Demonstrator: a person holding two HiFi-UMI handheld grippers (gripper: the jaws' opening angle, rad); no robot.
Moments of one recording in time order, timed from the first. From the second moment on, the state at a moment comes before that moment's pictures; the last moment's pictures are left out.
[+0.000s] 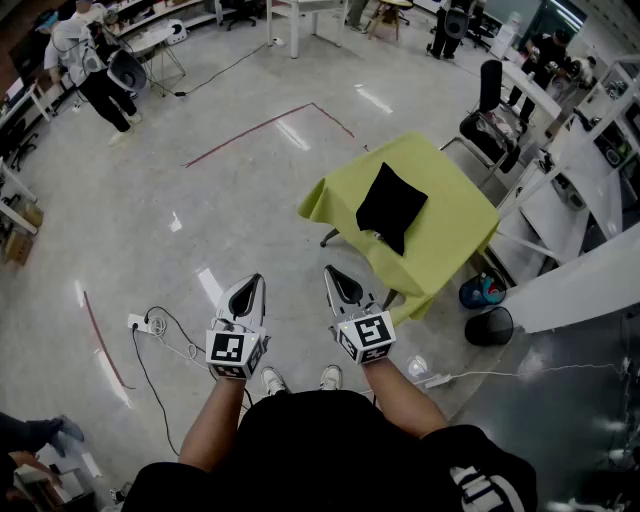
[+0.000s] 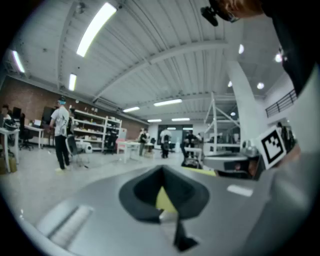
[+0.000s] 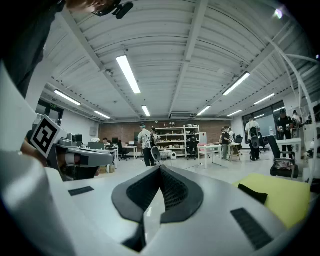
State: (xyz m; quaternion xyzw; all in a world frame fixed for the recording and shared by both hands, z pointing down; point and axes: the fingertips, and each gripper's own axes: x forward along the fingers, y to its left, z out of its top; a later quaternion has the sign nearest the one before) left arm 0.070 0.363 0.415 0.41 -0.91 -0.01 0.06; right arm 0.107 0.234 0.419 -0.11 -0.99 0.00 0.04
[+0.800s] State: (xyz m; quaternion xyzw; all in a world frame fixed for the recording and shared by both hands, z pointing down) left arm 0.055 0.401 0.435 0.46 -0.88 0.00 0.07; right arm 0.094 0.273 0.427 -0.06 -1.00 0.01 0.05
